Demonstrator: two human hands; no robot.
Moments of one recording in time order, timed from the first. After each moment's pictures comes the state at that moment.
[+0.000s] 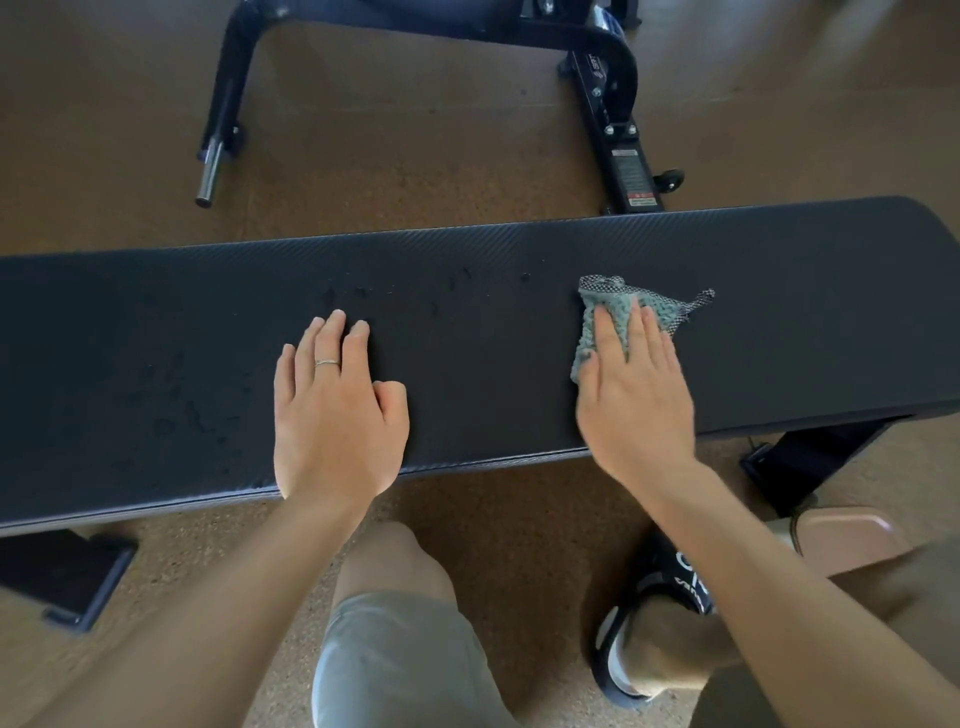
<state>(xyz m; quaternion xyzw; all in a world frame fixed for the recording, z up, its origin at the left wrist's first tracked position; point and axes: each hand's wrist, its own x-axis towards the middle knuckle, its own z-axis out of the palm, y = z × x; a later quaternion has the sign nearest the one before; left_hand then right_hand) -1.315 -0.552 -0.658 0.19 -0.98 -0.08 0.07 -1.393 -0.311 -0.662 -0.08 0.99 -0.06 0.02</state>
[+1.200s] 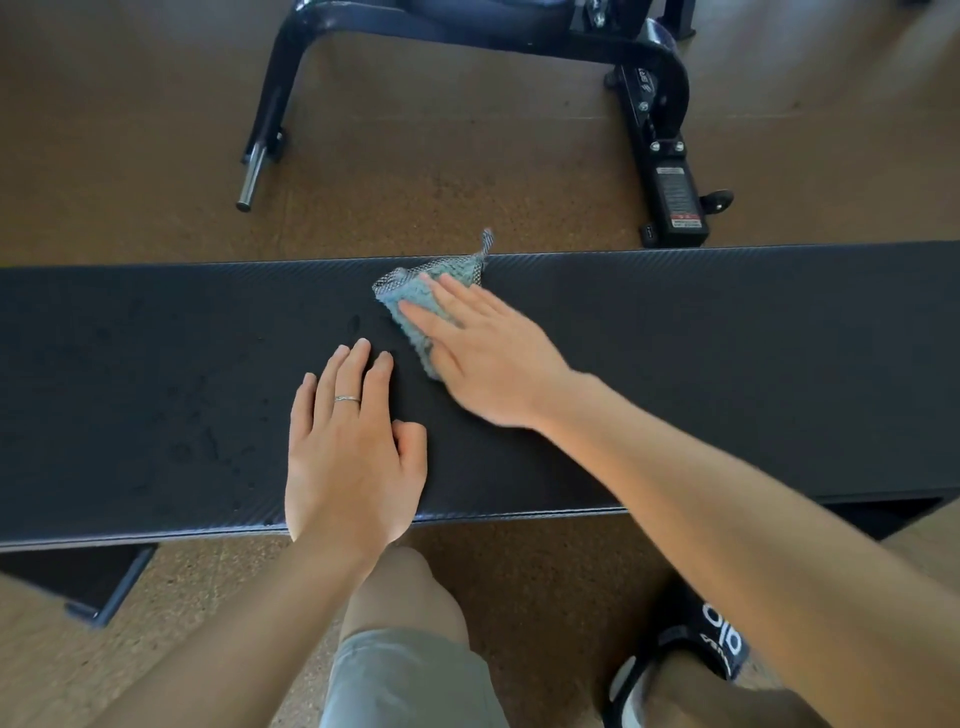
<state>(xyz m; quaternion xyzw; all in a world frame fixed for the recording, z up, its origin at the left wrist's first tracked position) -1.316 -0.553 -0.662 0.19 -0.98 -0.07 0.06 -1.463 -0.441 -0.646 -0.45 0.88 -0.07 0.09</state>
